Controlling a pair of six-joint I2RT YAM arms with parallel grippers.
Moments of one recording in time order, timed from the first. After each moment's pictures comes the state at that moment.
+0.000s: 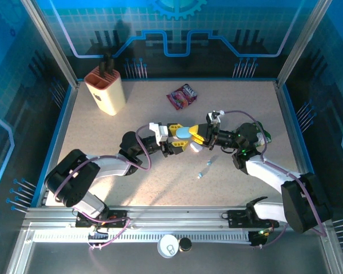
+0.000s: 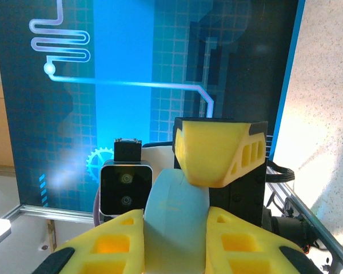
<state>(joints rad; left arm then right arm) -0.61 1.55 0.57 1.29 0.71 -0.14 0.36 1.26 0.53 0.92 -0.99 1.65</state>
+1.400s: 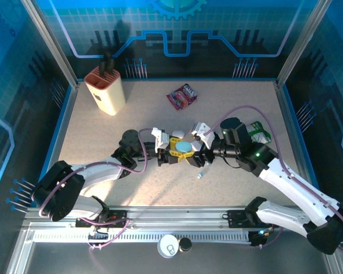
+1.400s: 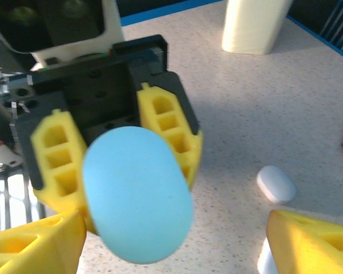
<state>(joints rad) -0.60 1.38 0.54 0.90 0.89 -0.09 0.68 1.00 0.94 -0.51 -0.34 -0.22</state>
